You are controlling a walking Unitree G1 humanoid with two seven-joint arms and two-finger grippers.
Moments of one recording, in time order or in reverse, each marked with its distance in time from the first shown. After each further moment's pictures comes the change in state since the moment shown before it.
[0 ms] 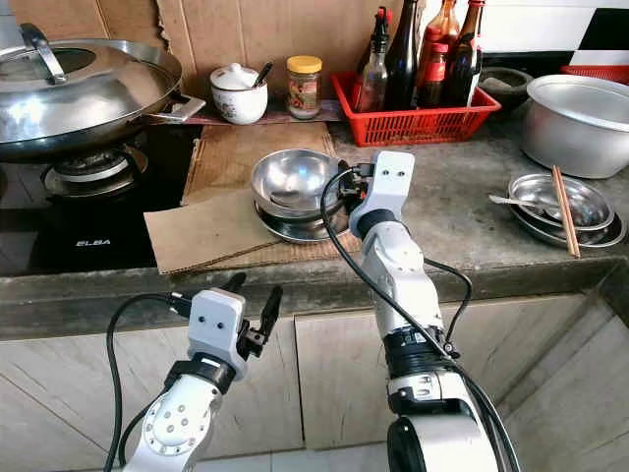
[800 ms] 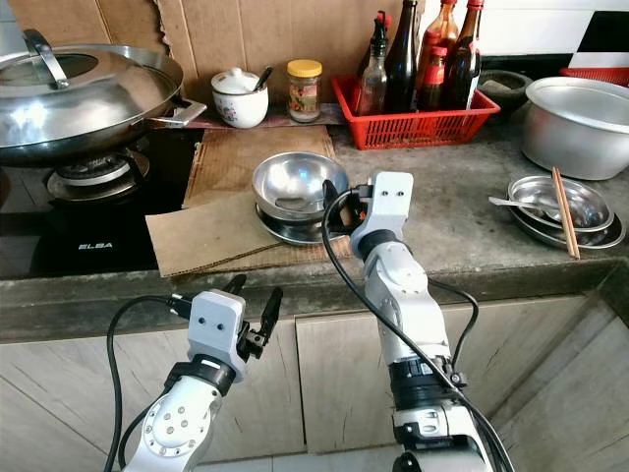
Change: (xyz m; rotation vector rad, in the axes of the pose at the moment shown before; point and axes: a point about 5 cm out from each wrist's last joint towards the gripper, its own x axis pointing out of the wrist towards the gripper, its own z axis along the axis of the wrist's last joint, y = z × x) left arm -0.001 0.000 -0.001 -0.004 0.006 -0.001; right arm -0.019 -0.001 -0.017 -0.023 0.074 0.010
